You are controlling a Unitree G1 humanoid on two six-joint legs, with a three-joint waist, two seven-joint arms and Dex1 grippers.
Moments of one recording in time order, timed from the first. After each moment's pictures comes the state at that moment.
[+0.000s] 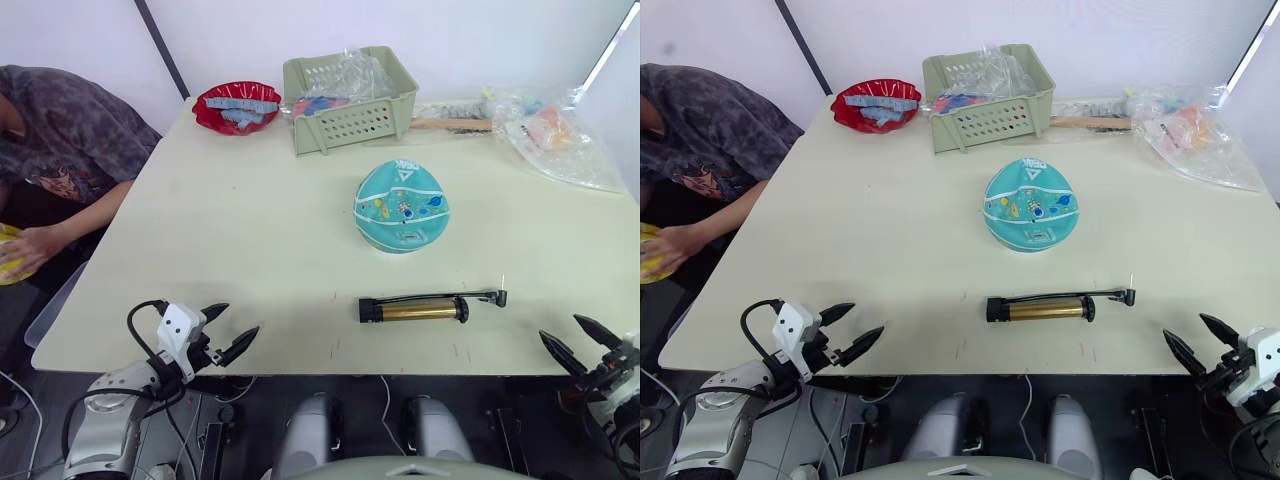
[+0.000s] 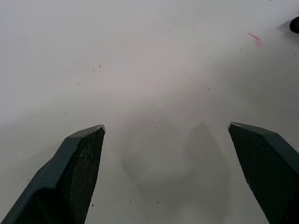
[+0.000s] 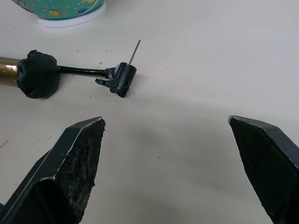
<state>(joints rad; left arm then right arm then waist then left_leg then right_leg) 0.22 0.60 0.23 0.11 -0.33 -0.02 -0.87 0.29 -0.54 -0.45 0.28 0.51 -0.17 0.98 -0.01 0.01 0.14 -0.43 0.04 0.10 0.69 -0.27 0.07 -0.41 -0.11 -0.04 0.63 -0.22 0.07</state>
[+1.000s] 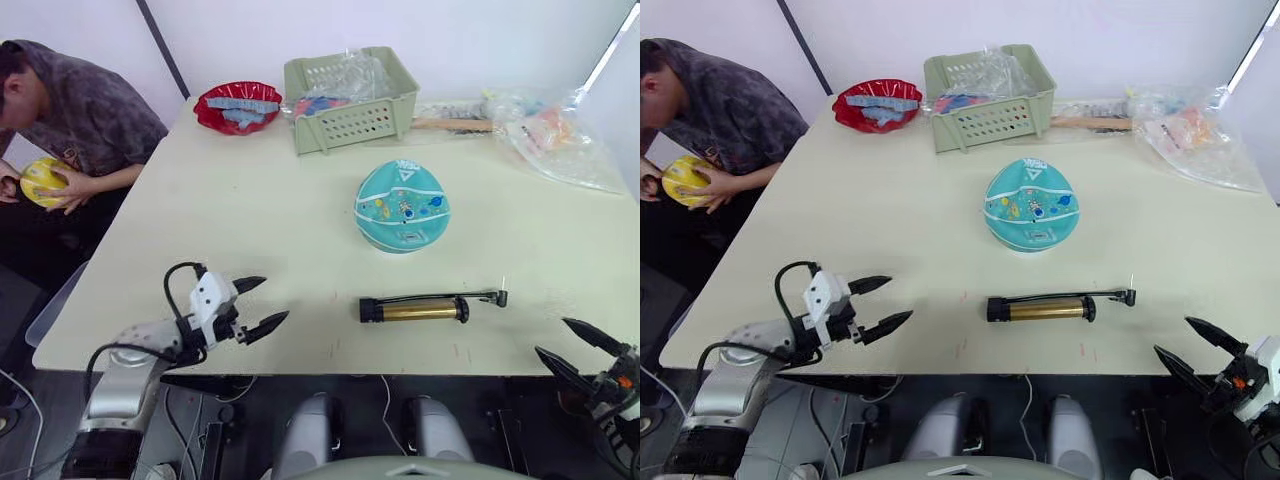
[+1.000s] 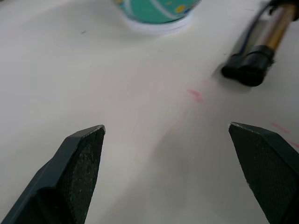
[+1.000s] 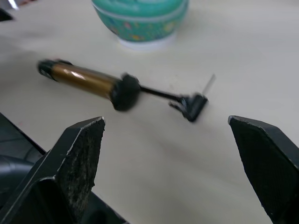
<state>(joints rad) -0.01 0.67 0.06 0.01 -0.31 0.06 -1.02 0.42 -0.58 -0.46 0.07 0.64 -0.15 1.22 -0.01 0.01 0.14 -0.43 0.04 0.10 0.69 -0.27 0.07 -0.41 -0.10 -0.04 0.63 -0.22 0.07</state>
